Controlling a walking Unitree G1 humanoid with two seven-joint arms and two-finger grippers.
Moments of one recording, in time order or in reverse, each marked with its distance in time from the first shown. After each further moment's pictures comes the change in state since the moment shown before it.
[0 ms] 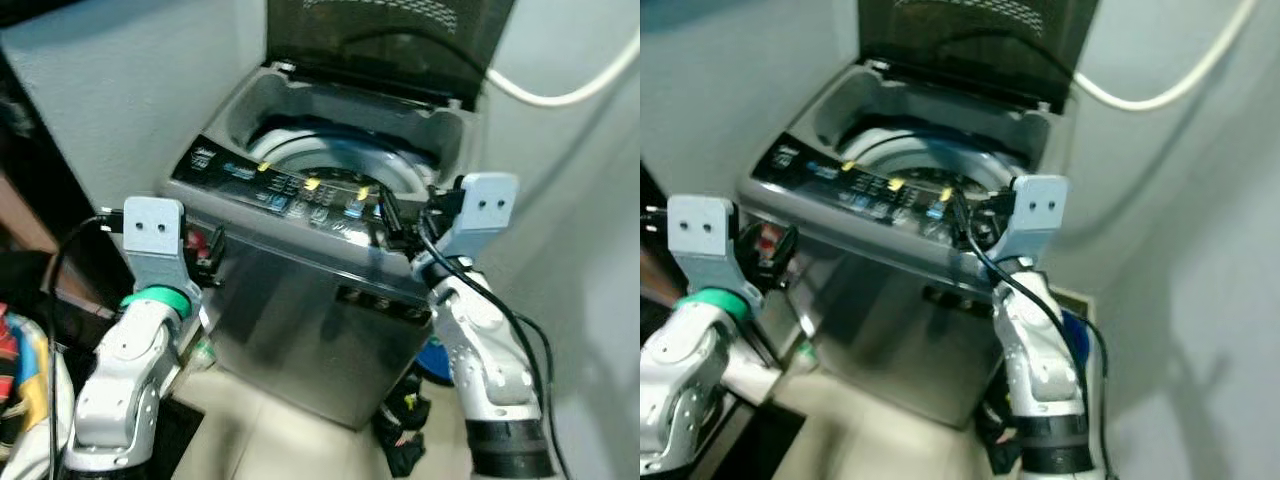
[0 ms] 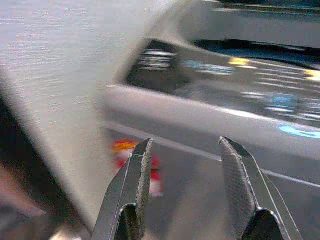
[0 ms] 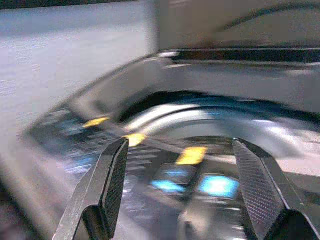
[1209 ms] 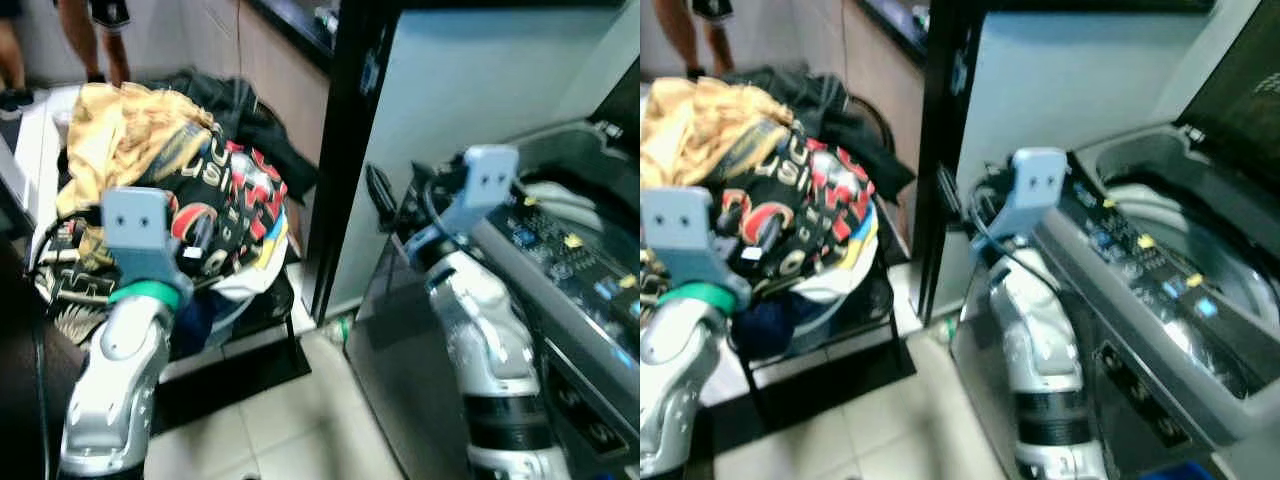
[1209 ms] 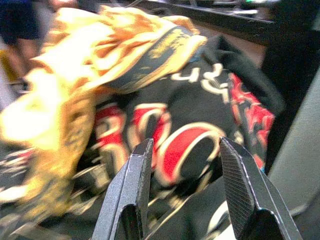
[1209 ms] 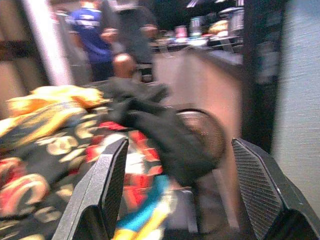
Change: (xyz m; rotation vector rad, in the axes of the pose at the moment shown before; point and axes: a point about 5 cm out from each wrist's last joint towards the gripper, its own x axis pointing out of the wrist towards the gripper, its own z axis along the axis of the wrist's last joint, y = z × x) left arm -0.005 0.003 0.011 -0.018 -0.064 0.040; right arm 0.016 0.009 0.017 0.057 -0.045 0.155
